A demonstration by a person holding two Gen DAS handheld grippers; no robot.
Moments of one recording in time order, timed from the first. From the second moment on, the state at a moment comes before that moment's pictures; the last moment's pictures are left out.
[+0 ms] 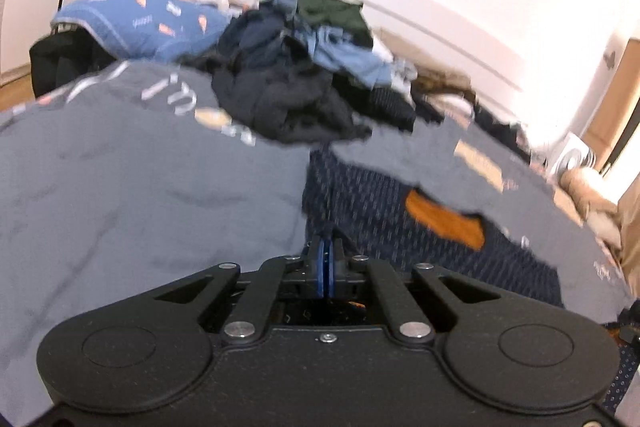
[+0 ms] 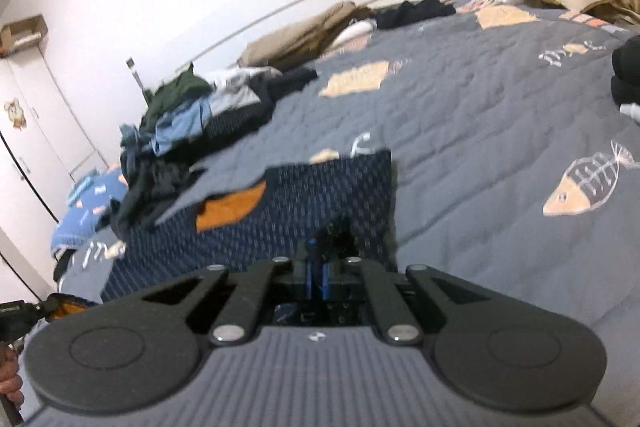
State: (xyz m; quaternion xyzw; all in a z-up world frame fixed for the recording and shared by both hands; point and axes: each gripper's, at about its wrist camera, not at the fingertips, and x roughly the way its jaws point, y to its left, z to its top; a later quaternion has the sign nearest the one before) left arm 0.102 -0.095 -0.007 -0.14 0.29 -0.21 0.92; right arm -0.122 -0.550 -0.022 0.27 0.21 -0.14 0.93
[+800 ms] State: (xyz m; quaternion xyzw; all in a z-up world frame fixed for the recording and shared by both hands) left arm 0.220 -0.190 0.079 -0.07 0.19 -0.23 0.95; right arm -0.003 -0.627 0.060 0.21 0.14 -0.16 0.95
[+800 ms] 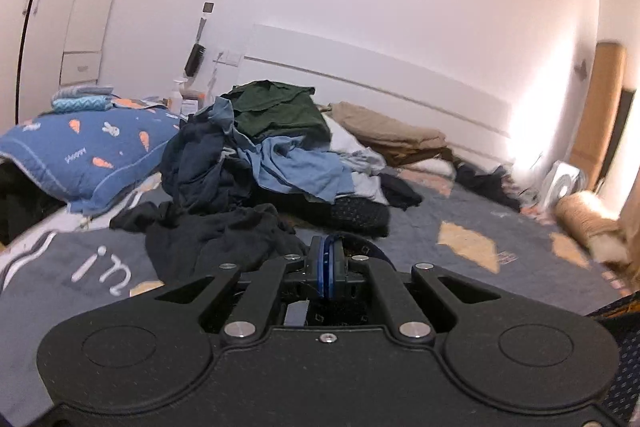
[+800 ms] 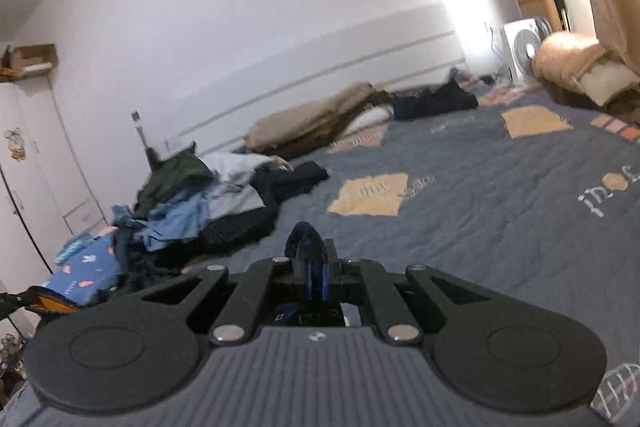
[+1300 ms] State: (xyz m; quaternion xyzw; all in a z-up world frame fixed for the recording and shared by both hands) left arm 0.317 -0.247 -0.011 -0.01 0.28 -0.19 0.94; right arm 0.119 -0.673 -0.039 0.22 0.25 -0.19 0.93
